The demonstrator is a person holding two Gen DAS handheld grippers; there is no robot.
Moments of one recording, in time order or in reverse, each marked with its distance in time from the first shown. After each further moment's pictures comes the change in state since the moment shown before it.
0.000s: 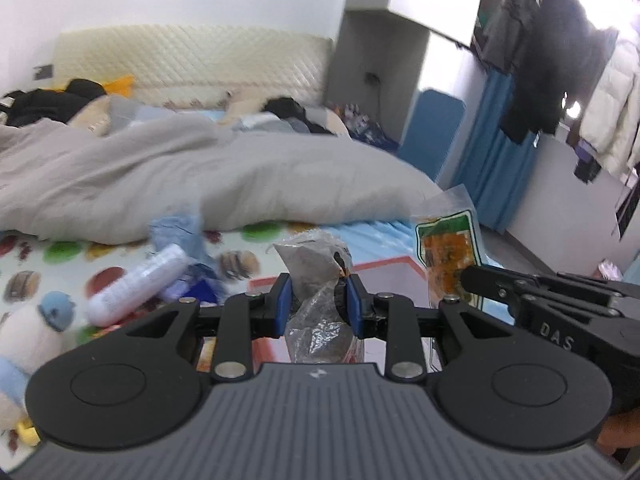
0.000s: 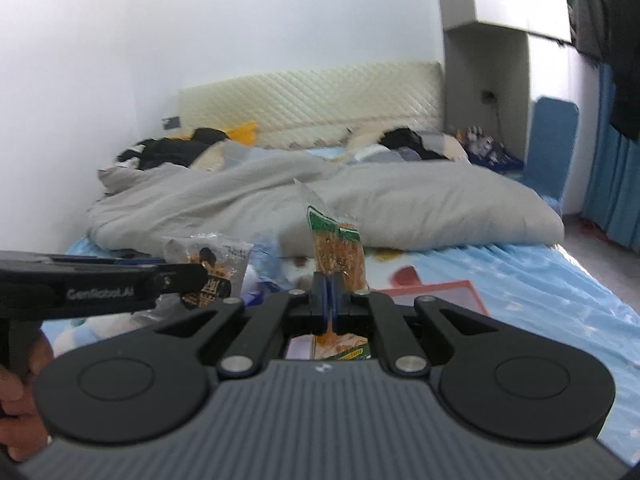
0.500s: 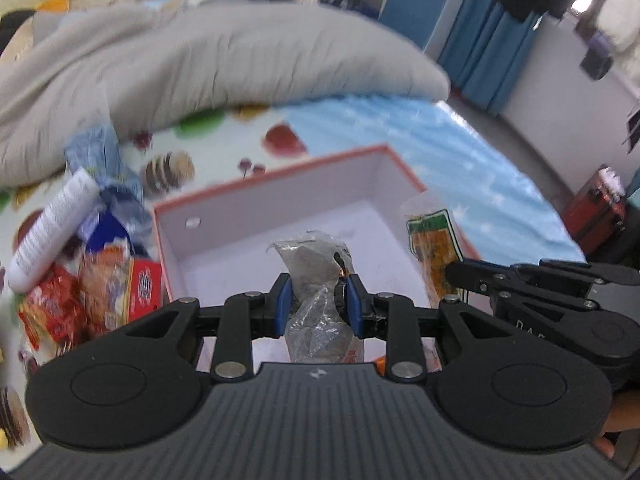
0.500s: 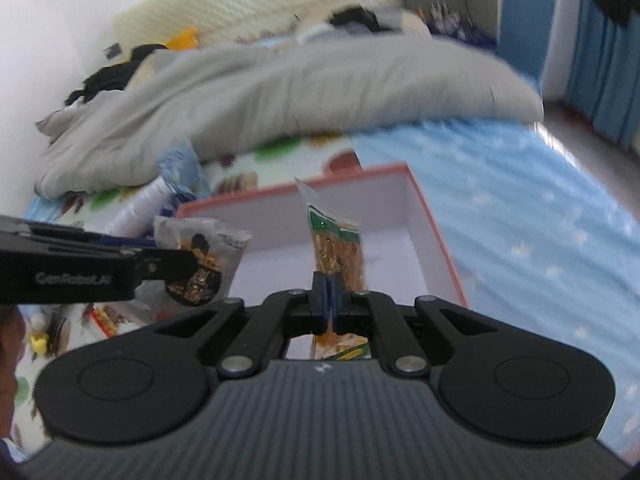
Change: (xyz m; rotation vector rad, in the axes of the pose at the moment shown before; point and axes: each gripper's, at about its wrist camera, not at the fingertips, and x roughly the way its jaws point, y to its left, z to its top) left arm 0.168 -0.056 -0.002 0.060 0.419 -0.035; right arm 0.098 -0.105 -0.043 0.142 0.370 -0.029
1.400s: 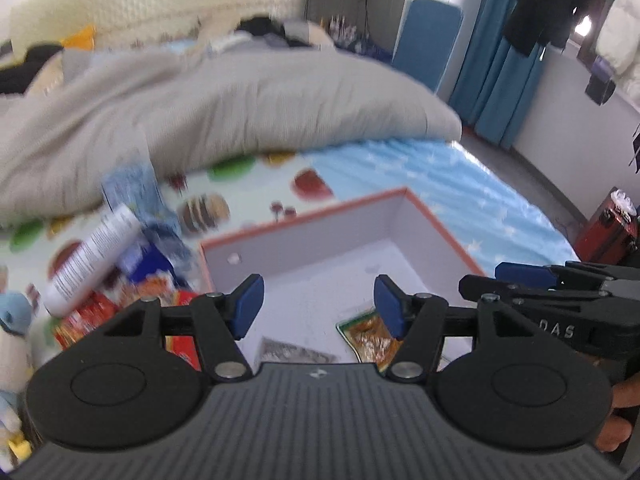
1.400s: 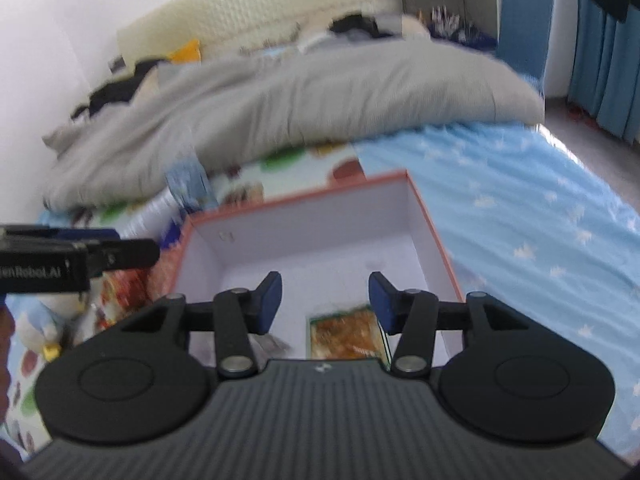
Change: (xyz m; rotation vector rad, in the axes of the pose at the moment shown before) left arm -0.058 0.023 -0.009 0.021 -0.190 0.056; right arm -0.038 0.009 0.010 -0.003 -0.115 0.031
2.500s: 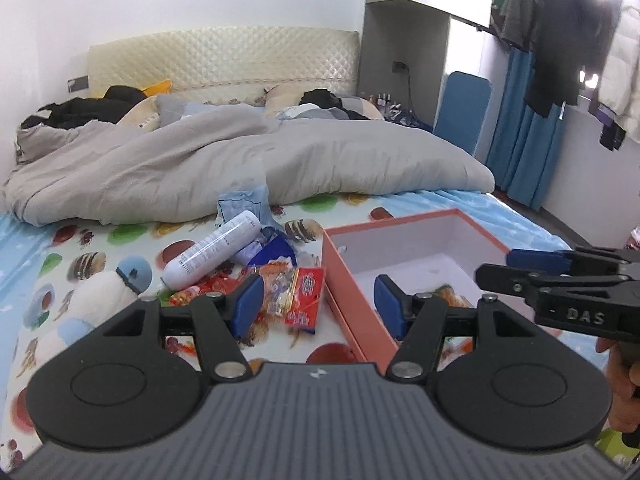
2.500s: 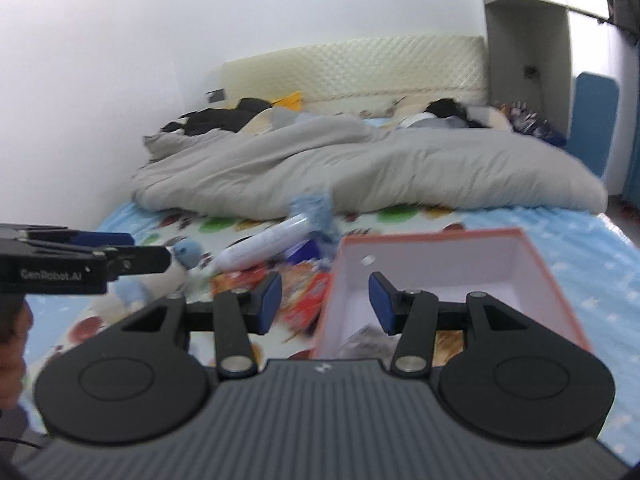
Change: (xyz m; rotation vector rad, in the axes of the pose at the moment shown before) left arm -0.166 0.085 -0.155 -0.038 -0.245 0.118; right arm -0.077 0.132 -0.095 -0.220 -0.205 0.154
